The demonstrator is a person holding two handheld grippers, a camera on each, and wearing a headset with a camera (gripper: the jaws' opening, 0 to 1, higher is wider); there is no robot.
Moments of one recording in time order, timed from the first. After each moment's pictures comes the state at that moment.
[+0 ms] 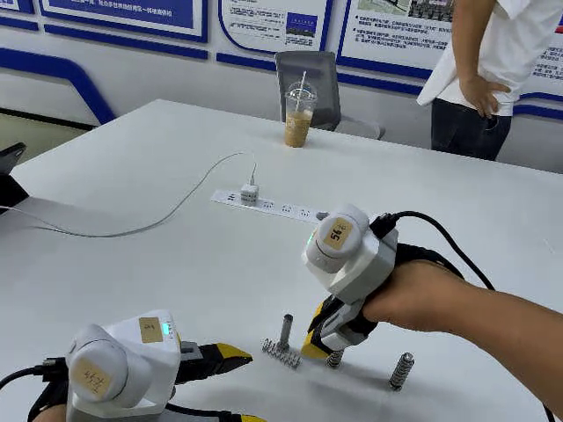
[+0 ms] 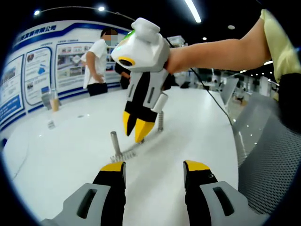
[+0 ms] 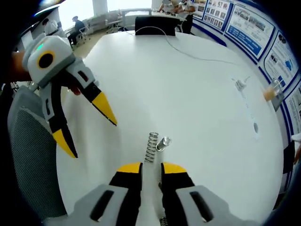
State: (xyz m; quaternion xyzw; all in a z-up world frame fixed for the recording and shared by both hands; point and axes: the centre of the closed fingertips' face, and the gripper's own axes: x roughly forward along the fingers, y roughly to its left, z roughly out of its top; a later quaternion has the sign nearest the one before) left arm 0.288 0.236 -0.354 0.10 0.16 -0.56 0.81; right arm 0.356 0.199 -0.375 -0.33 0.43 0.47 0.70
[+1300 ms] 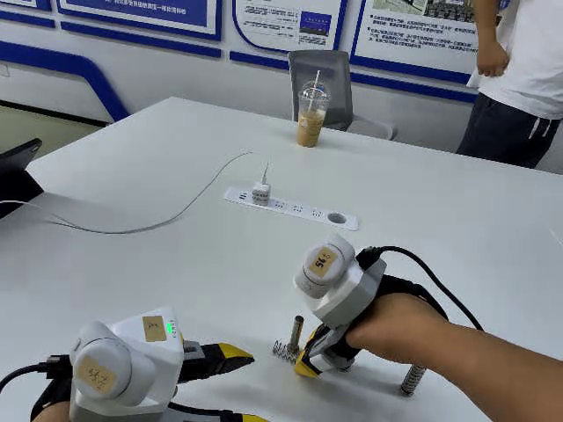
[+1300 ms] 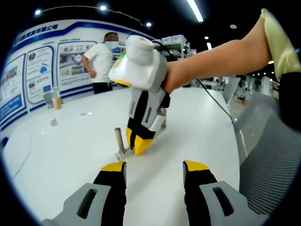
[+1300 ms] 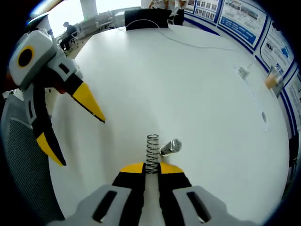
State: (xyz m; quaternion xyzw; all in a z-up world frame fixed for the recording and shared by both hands) left arm 0.291 0.244 -0.357 0.10 0.16 -0.55 0.81; right arm 0.356 0.208 -0.407 -0.30 0.45 0.45 0.71
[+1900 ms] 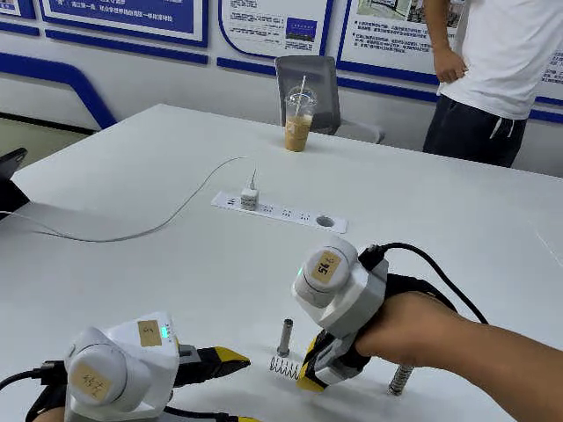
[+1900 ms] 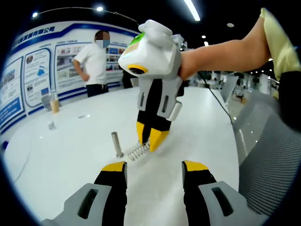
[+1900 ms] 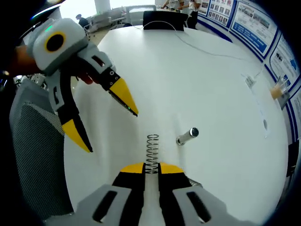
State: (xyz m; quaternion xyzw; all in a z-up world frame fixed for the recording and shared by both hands) left arm 0.289 0.238 -0.353 0.11 0.15 -0.56 0.81; right arm 0.319 0.202 -0.383 -0.32 0.44 0.49 0.68
